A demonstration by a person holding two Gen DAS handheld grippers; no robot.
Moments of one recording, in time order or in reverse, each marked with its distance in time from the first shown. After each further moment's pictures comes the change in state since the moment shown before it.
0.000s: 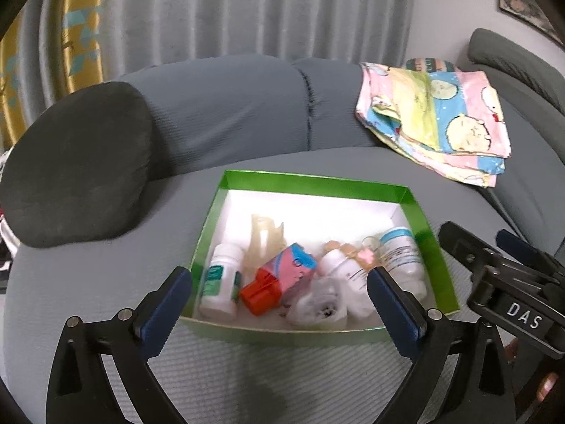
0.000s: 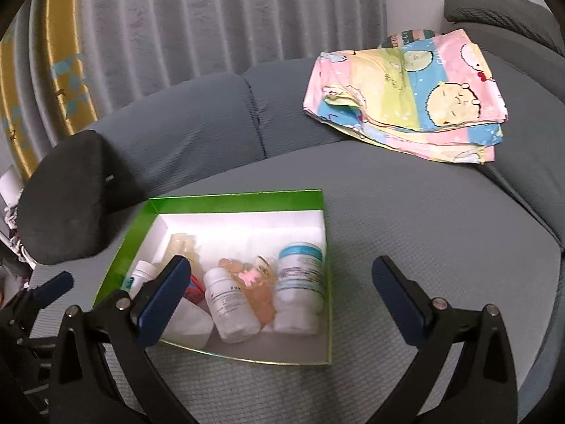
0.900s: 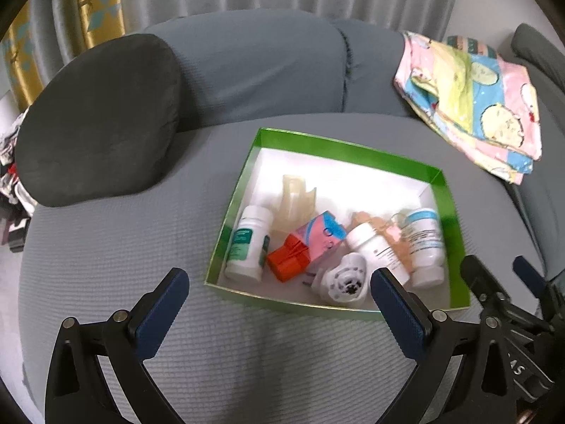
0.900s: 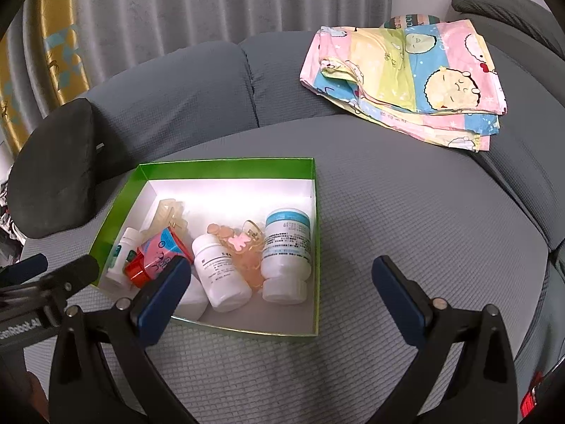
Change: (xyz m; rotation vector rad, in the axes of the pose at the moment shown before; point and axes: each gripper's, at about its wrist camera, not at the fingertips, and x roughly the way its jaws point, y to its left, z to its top) left arm 0.004 0.016 0.010 -0.095 0.216 0.095; right arm 0.000 0.002 -0.007 -0.057 0.120 -0.038
